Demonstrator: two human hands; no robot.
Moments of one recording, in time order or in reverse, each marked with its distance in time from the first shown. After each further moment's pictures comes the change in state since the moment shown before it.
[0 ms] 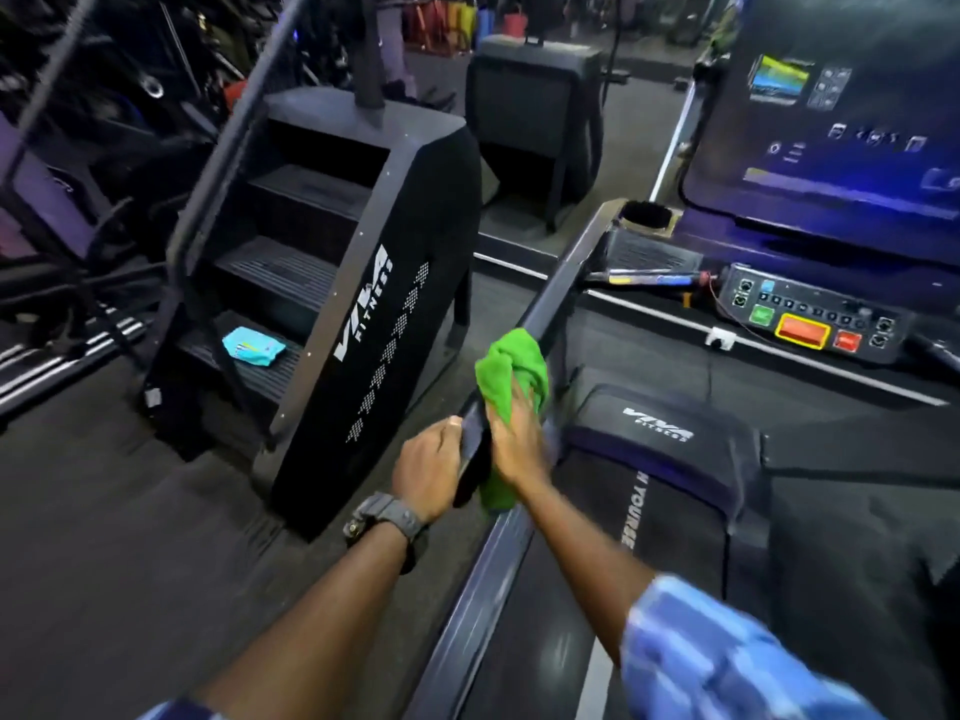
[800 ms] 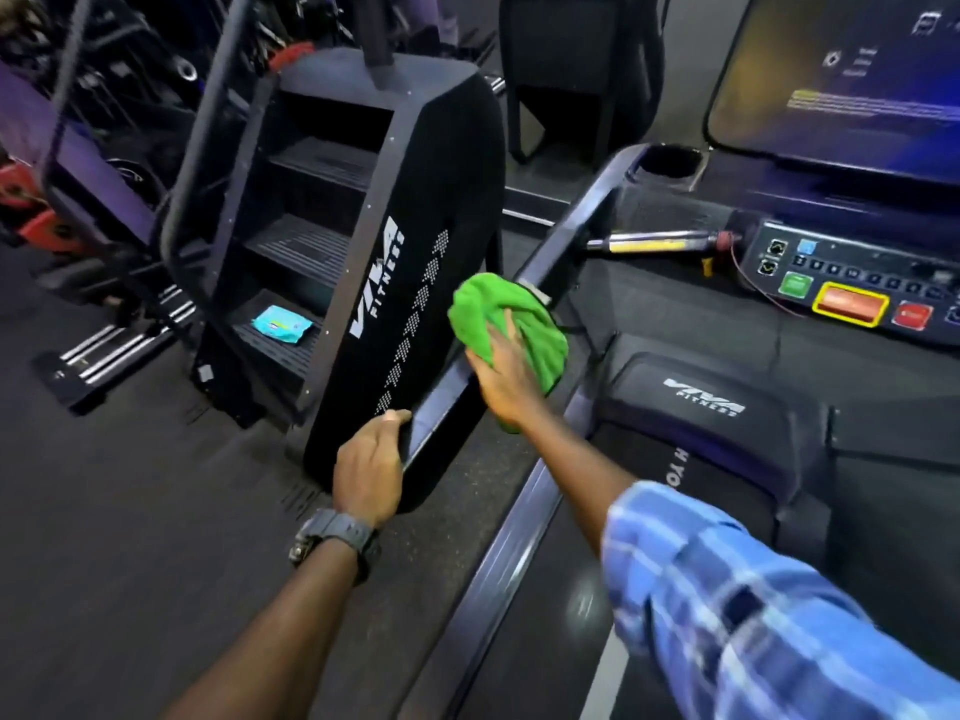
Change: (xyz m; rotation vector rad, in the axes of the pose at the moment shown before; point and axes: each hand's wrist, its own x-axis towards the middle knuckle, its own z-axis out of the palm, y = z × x) left_hand 0.009 0.018 0.034 0.031 0.241 -0.073; right_hand 0.091 0.035 -0.046 -0.073 -0.260 -0.113
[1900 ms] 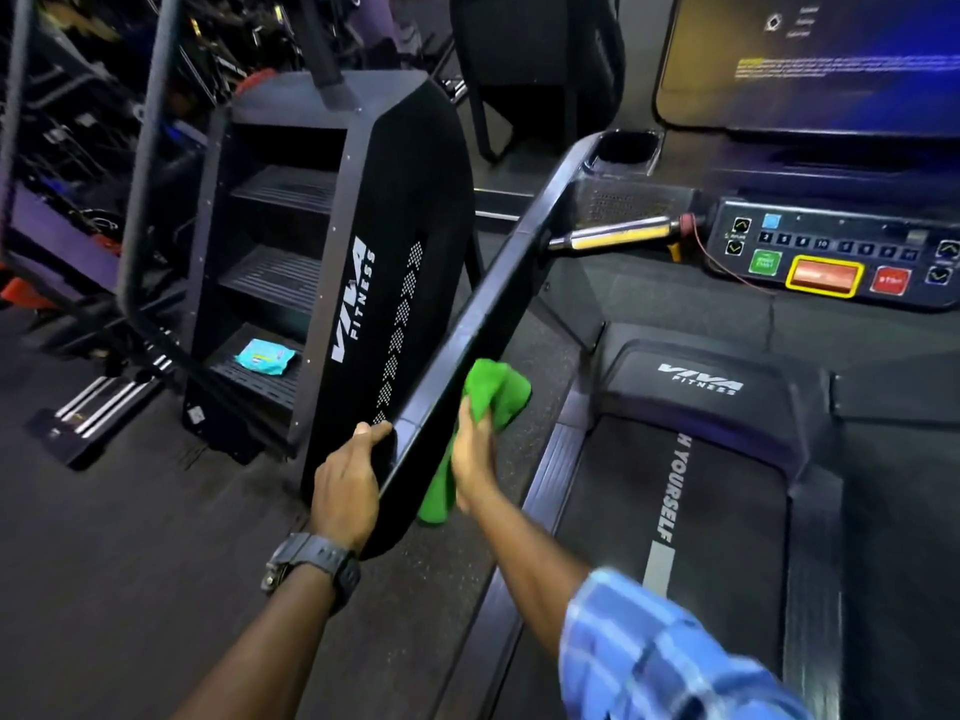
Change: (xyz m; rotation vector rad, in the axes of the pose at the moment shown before) left_hand 0.018 0.021 0.015 -0.046 -0.029 -0.052; right_hand -0.046 0.015 0.061 0.702 0.355 0.454
